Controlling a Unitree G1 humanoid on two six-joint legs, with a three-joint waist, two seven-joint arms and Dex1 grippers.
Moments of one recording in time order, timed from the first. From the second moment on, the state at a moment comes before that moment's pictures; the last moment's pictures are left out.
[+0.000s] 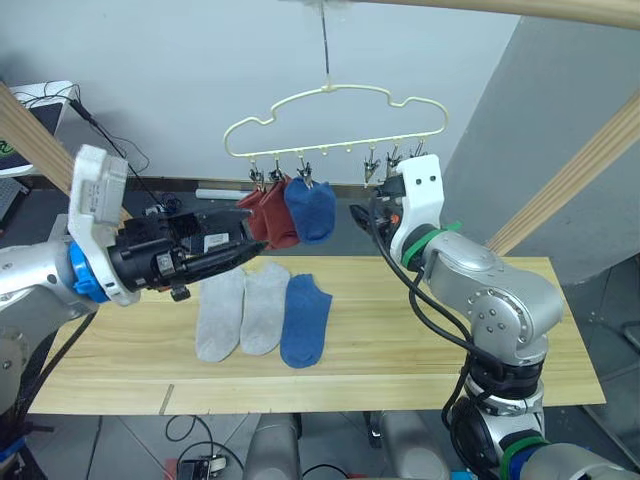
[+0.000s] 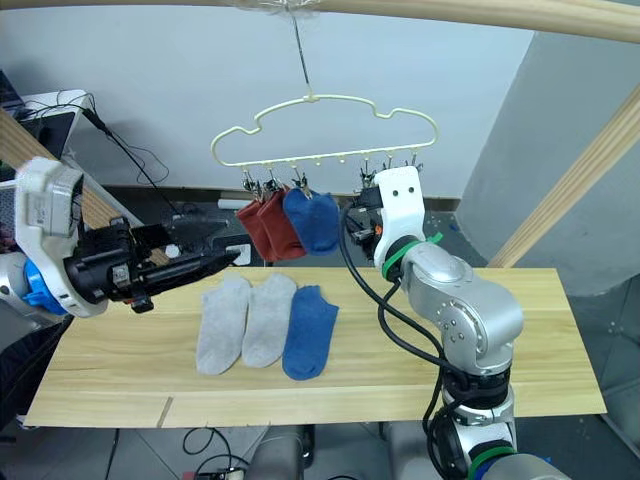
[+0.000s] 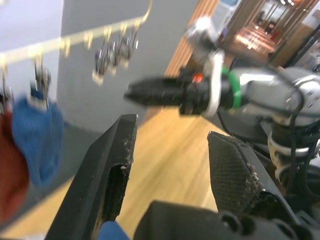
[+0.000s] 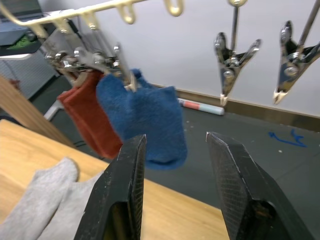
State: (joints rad) left arm -0.28 0.96 0.48 -0.55 -1.11 0.78 -0.77; right arm -0.67 0.00 0.01 -0.54 0.36 1.26 -0.02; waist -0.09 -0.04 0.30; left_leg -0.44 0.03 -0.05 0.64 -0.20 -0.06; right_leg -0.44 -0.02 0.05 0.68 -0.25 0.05
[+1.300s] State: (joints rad) left arm -0.27 0.96 0.48 -0.58 -1.17 0.79 -0.69; right arm -0.77 0.02 0.02 -0.29 0.23 1.09 -0.05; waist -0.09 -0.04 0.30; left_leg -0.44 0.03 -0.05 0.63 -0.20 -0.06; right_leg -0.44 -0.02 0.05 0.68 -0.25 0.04
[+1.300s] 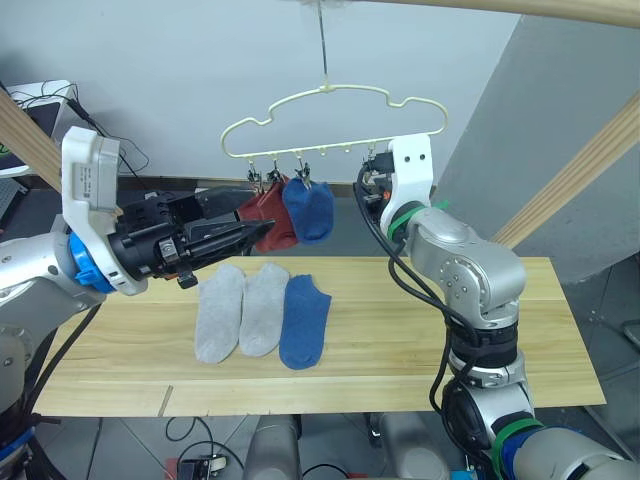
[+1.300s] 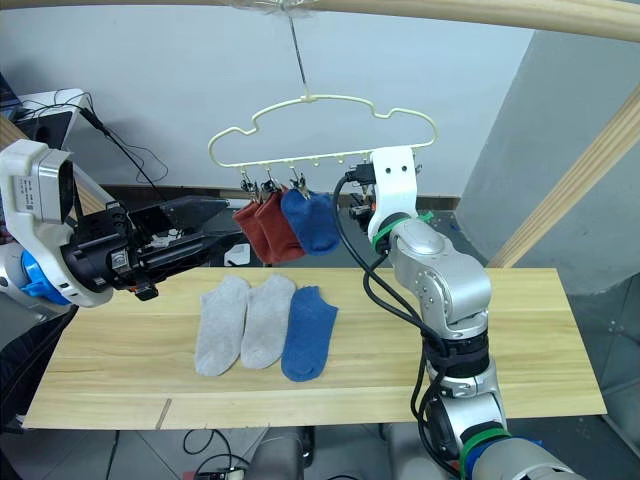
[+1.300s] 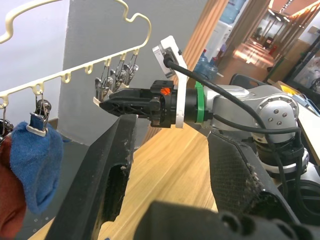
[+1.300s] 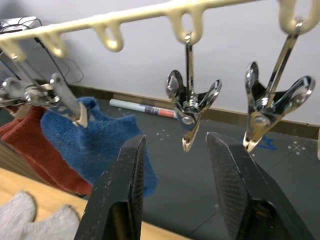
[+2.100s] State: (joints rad) left arm -0.26 0.96 0.48 -0.59 -1.18 0.80 -0.66; right arm -0.89 0.02 0.01 -0.12 0.22 0.95 -0.02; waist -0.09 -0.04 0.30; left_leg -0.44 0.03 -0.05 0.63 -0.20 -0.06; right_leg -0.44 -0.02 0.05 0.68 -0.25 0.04
